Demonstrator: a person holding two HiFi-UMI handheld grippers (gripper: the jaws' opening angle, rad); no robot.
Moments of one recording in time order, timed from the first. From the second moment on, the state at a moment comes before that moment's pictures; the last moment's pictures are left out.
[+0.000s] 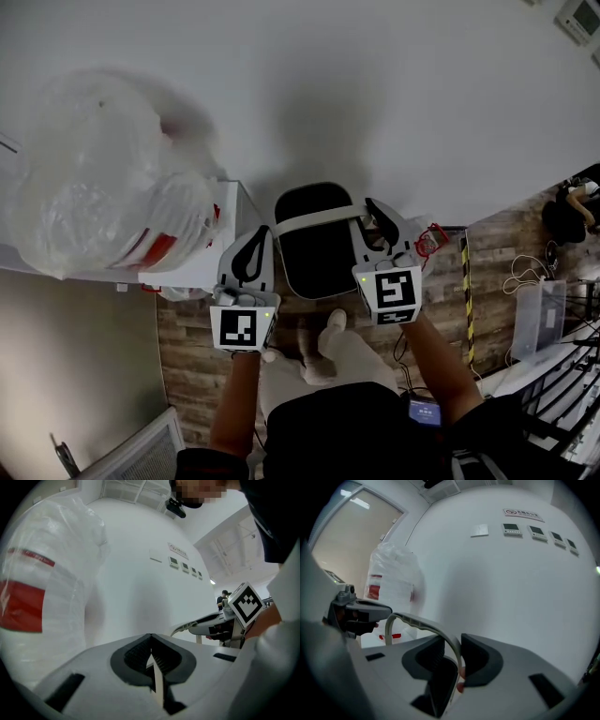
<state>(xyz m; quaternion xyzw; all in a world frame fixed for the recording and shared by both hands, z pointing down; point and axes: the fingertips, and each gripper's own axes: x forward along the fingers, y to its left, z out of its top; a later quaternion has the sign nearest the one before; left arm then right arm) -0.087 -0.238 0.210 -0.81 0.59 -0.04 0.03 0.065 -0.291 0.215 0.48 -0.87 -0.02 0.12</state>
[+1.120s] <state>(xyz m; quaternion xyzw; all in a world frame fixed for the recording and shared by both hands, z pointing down) -0.099 -0.249 0.441 -0.82 0.57 -0.02 0.03 0.066 -0.288 0.457 0.55 -0.83 0.00 0.11</state>
